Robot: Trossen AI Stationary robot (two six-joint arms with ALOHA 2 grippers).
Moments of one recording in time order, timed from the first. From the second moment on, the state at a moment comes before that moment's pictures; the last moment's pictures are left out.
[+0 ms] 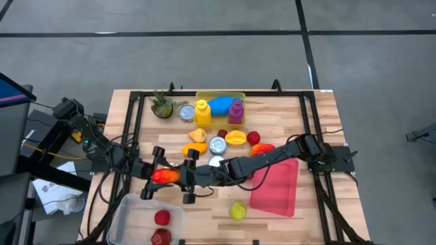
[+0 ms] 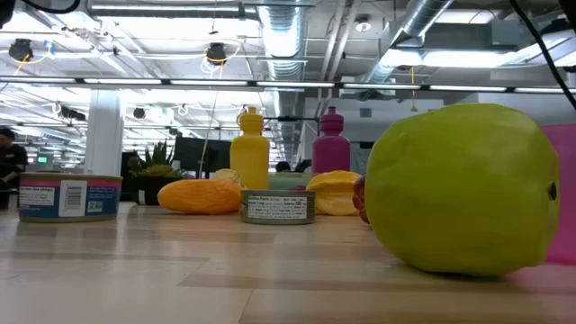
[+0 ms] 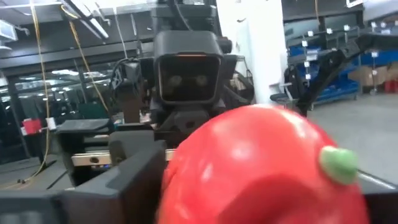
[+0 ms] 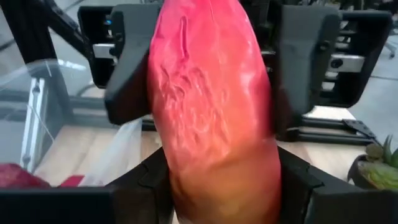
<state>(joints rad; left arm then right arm) -0.68 0.90 0.28 0.88 -0.45 0.29 0.31 2.19 1.96 -0.11 0.40 -0.02</state>
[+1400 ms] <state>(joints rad) -0.85 0.87 0.28 0.45 0.18 -0.05 0.41 2.20 1.96 -0.68 0.34 0.18</state>
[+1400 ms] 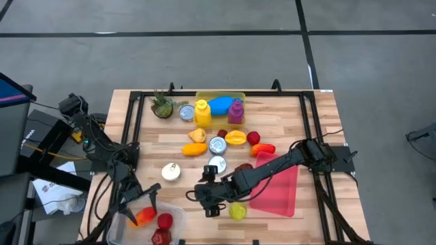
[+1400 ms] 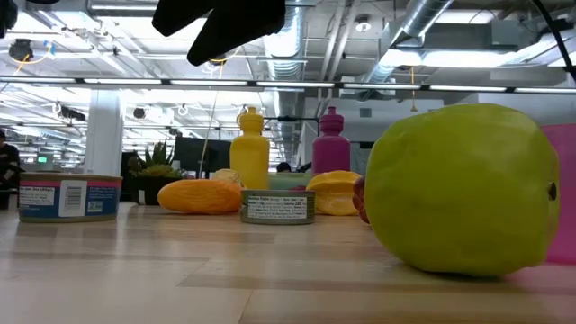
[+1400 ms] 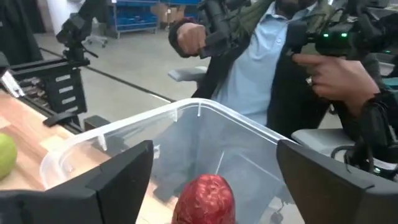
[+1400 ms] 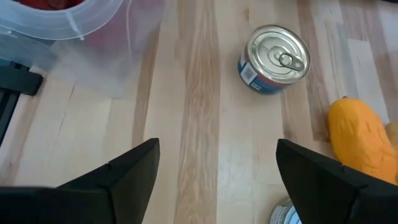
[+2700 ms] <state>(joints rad) -0.81 0.75 0.28 0.49 -0.55 0.15 -0.05 2.39 1.96 -0.67 -0.01 -0.21</state>
